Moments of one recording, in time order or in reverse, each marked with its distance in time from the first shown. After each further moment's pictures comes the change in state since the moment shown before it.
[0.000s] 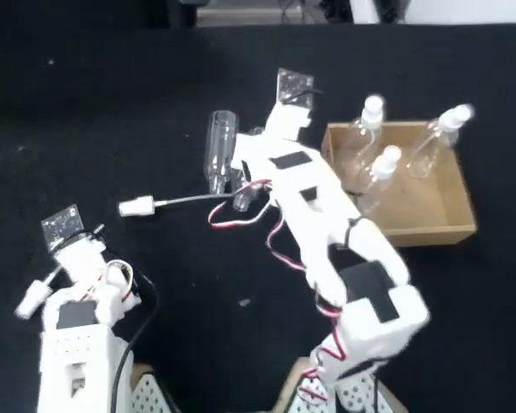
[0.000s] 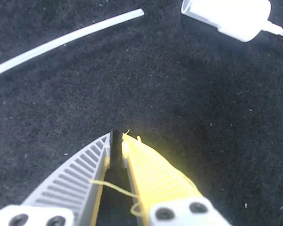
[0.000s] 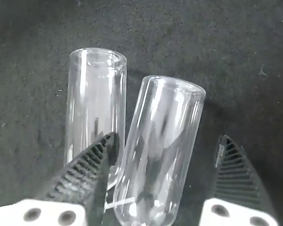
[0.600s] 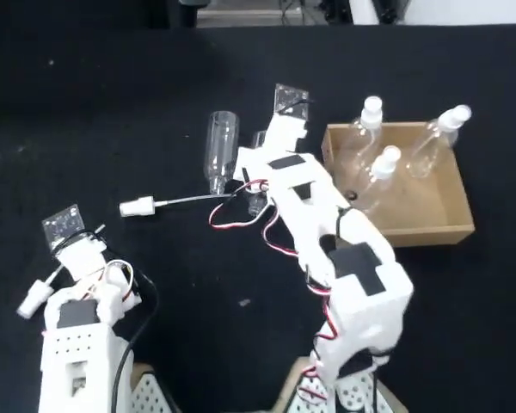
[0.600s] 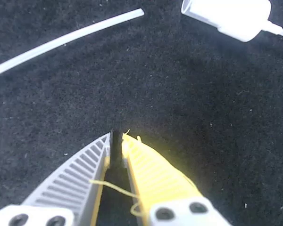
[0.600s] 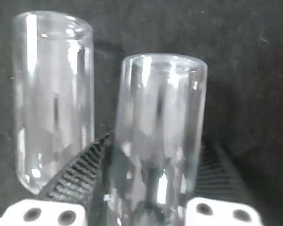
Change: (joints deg) left arm 0.0 0.0 0.0 0.0 0.1; right arm 0.6 7.3 -1.1 1.4 -0.4
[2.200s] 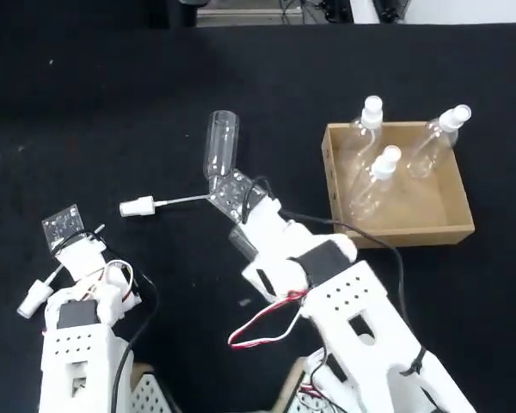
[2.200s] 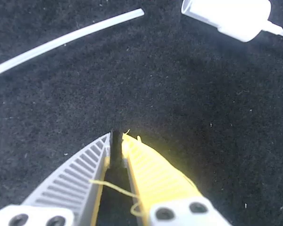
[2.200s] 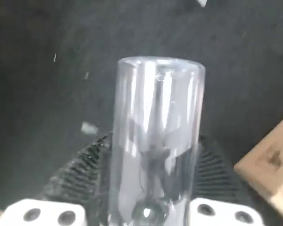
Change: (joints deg) left arm 0.0 0.0 0.0 0.0 0.0; right arm -13.5 -63.6 33.5 43.0 43.3
